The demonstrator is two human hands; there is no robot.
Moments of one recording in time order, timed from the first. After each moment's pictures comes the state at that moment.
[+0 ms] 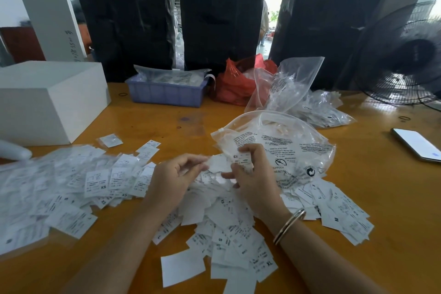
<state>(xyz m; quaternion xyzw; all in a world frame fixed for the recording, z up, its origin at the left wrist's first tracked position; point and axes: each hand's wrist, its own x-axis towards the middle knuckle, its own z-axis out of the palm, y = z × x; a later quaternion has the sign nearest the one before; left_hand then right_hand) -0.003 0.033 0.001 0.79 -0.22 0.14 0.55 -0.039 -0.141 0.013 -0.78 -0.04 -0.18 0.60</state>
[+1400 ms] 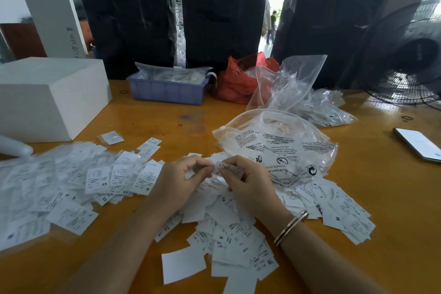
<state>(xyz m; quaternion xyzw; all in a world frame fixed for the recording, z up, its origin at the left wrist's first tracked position) -0.008 0.031 0.005 0.81 -0.28 0.15 0.50 -0.040 -0.139 0.010 -0.86 -0.11 -0.20 0.47</state>
